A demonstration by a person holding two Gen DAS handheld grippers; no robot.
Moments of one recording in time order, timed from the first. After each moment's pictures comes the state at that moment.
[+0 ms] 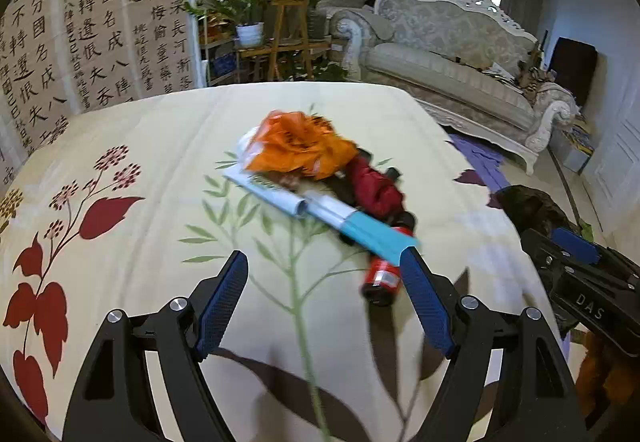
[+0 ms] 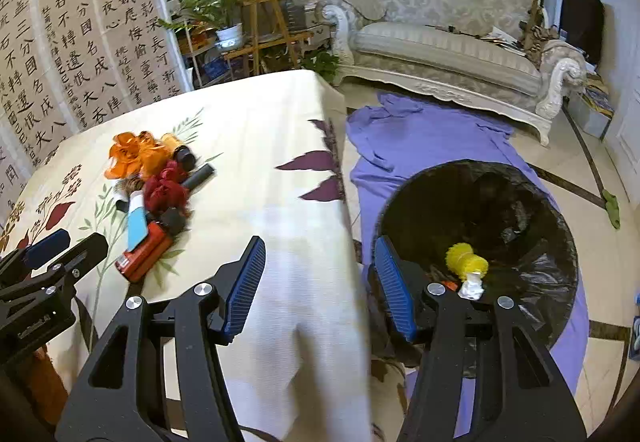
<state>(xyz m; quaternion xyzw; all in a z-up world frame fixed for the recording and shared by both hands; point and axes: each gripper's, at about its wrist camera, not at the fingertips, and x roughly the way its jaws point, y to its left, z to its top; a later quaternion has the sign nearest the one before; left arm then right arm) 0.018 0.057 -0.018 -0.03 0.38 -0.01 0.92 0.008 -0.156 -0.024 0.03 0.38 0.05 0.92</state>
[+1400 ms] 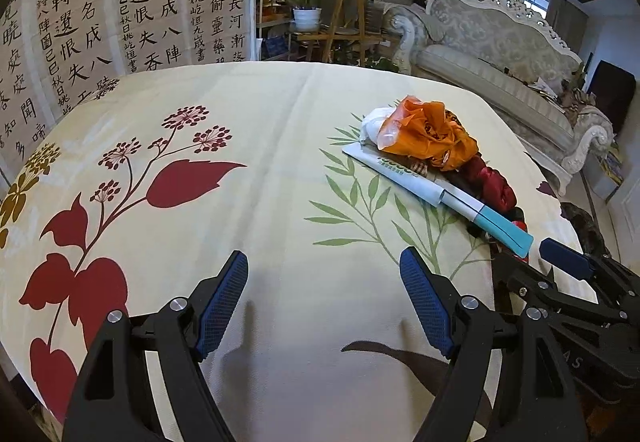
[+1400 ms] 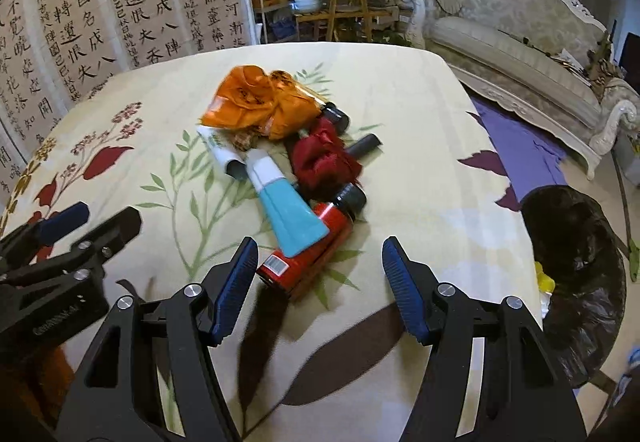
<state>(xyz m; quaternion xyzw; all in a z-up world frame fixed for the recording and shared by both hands) 0.006 0.137 -0.032 -0.07 0.40 0.05 0.91 0.018 -0.042 -0.038 -0.04 0.42 0.14 0.90</state>
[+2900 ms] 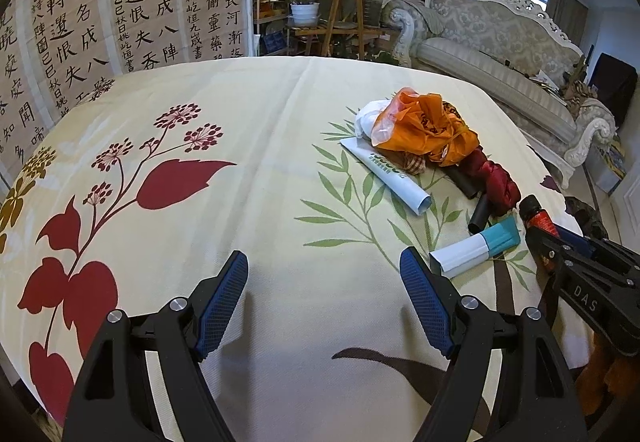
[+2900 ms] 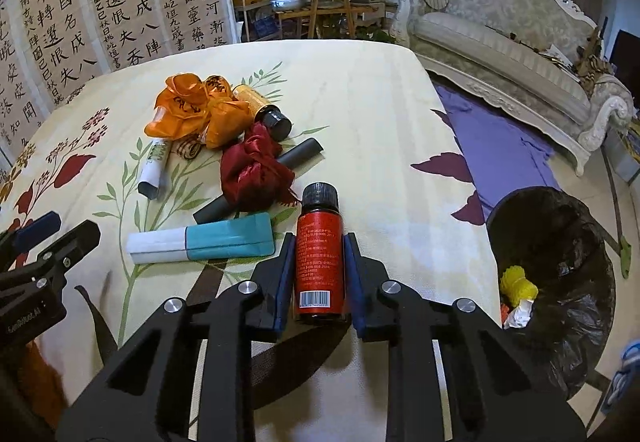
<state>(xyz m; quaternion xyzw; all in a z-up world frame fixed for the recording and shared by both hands) 0.014 0.132 -0.040 -0.06 0.41 0.05 0.91 0.039 -0.073 -0.045 -0.04 0.42 0.13 0.90</state>
